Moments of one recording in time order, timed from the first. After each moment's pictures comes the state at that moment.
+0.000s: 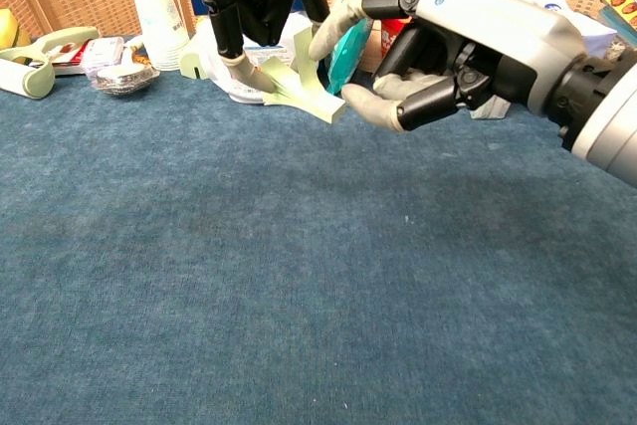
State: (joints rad) left arm -1.34 -1.08 -0.08 -1.79 0.98 0.50 0.25; right arm 0.61 -1.57 0.15 -1.76 -1.51 1.18 0.02
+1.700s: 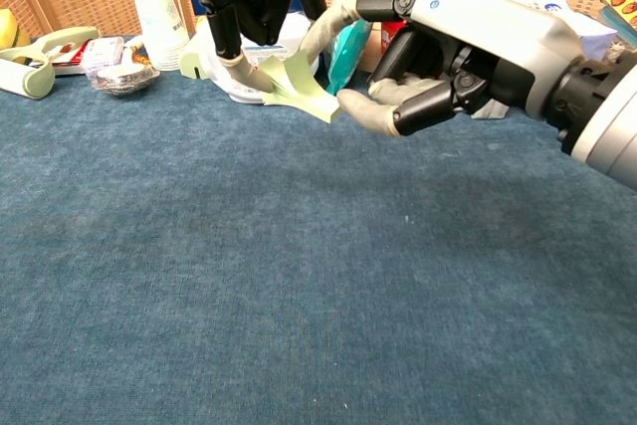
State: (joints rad) left arm -1.33 -1.08 -0.07 -1.80 1.00 0.52 0.24; right arm 0.61 -1.56 0.14 -1.77 -1.51 1.17 0.02
